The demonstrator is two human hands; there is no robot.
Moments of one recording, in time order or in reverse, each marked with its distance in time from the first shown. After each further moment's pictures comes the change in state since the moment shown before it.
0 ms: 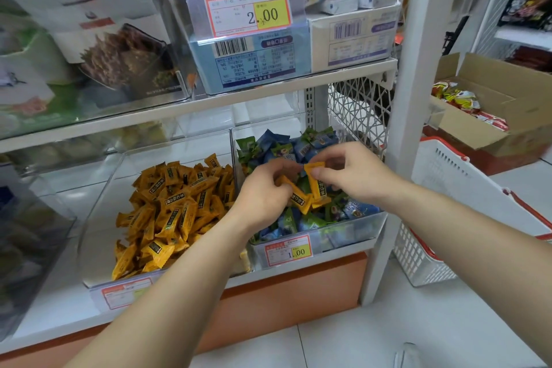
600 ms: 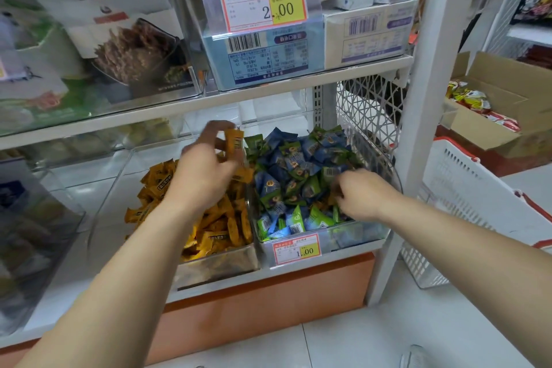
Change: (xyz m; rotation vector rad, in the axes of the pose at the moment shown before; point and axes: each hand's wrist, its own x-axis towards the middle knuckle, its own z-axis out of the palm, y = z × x) left_hand -0.011 -0.001 -0.089 0.315 0.341 0.029; right_hand 0.009 0.036 0.020 -0.814 -0.250 0.059
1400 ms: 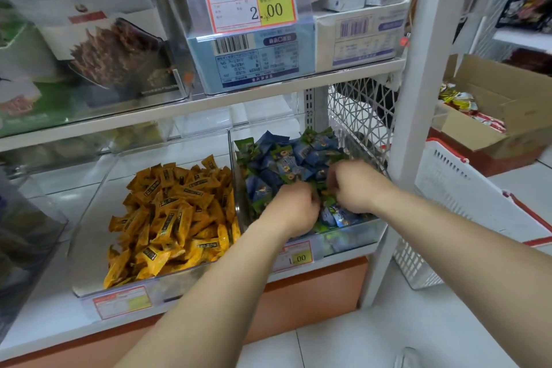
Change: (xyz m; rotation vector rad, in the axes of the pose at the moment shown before) left_hand -0.014 0.048 0.127 0.257 -0.583 0.033; right_hand 0.012 0.006 -0.012 0.095 0.076 0.089
